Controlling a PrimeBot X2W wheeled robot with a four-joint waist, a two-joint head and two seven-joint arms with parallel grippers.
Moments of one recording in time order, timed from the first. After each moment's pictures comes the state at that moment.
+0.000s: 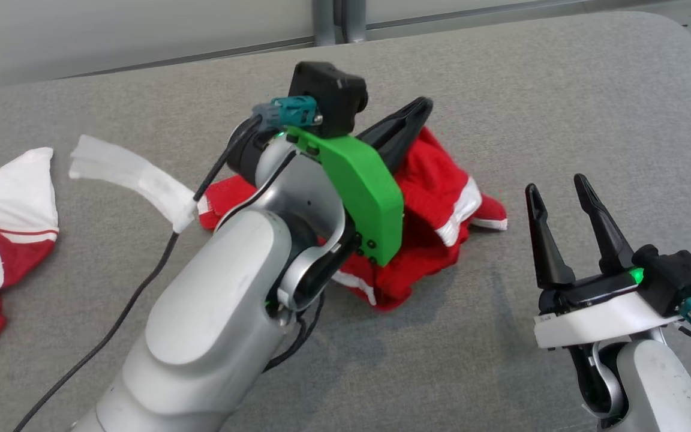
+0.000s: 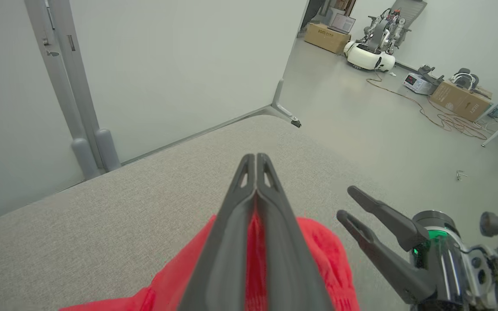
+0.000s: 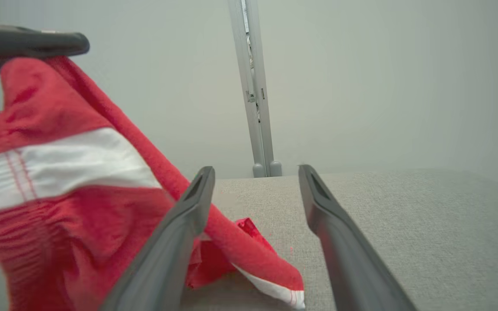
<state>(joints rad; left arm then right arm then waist) -0.75 0.07 -0.66 0.06 -0.67 0.04 0.42 -0.15 -0.13 0.11 -0.01 0.27 0.13 -0.26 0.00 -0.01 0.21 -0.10</state>
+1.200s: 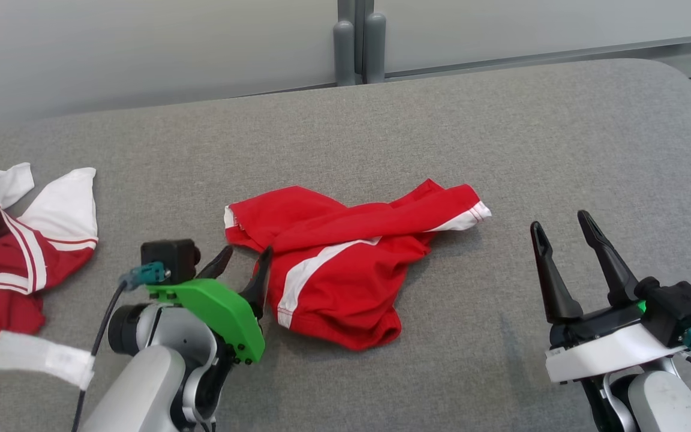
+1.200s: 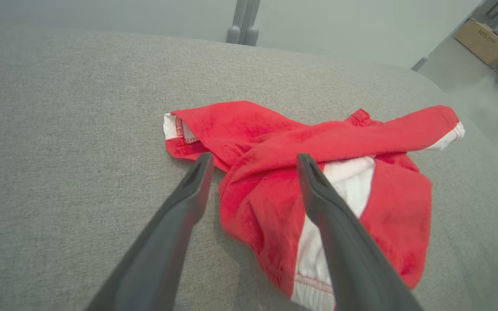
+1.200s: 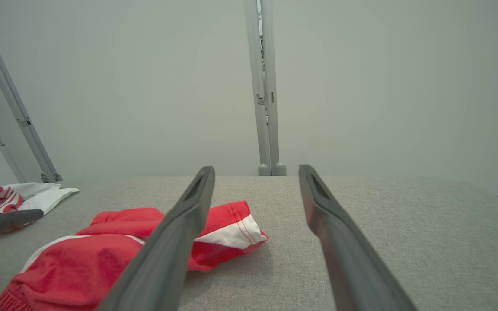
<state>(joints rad) -0.37 0.26 -0.54 0.27 -0.74 0.10 0.19 -0.06 -0.17 0.13 -0.02 0.27 0.13 -0.26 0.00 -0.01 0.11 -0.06</state>
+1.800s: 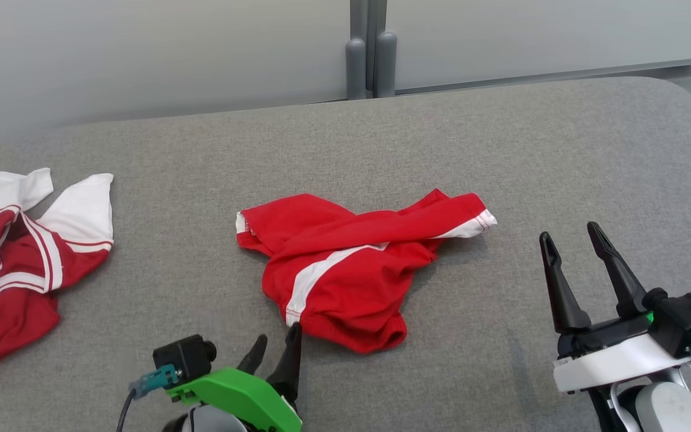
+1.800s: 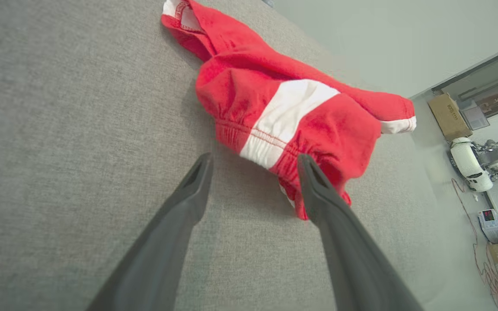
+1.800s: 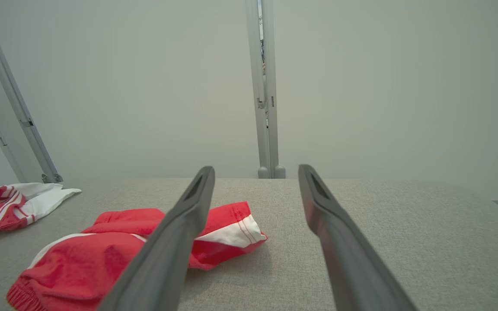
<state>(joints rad) -0.04 0.16 -0.49 0.04 -0.86 0.24 0.08 -0.02 -0.18 0.10 -0.03 0.26 0.13 -0.26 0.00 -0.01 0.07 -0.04</state>
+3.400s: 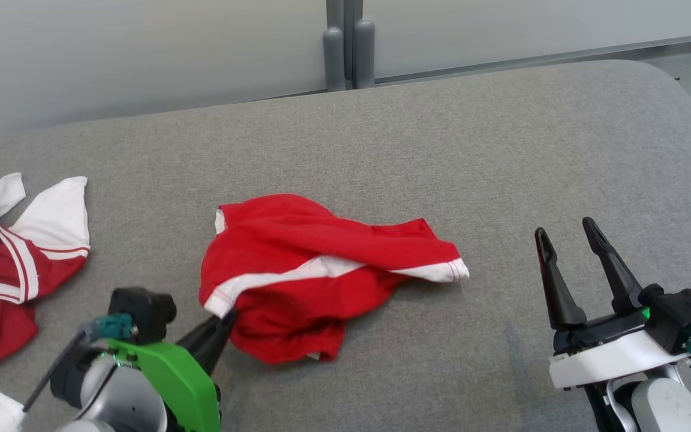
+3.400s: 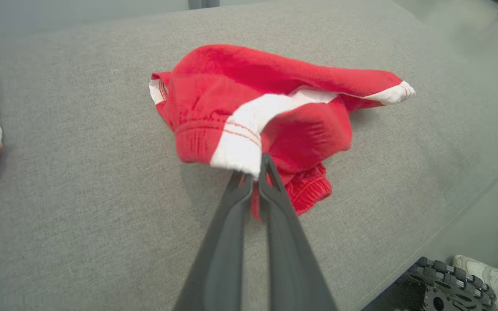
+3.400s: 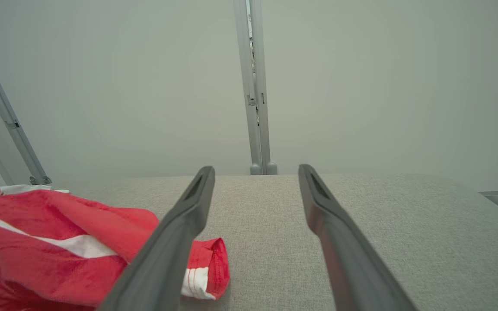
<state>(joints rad) -0.14 0.60 -0.56 -0.29 -0.77 0.16 0.41 -0.03 -0.16 0.10 -0.03 0.25 0.13 -0.26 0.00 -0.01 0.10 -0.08</state>
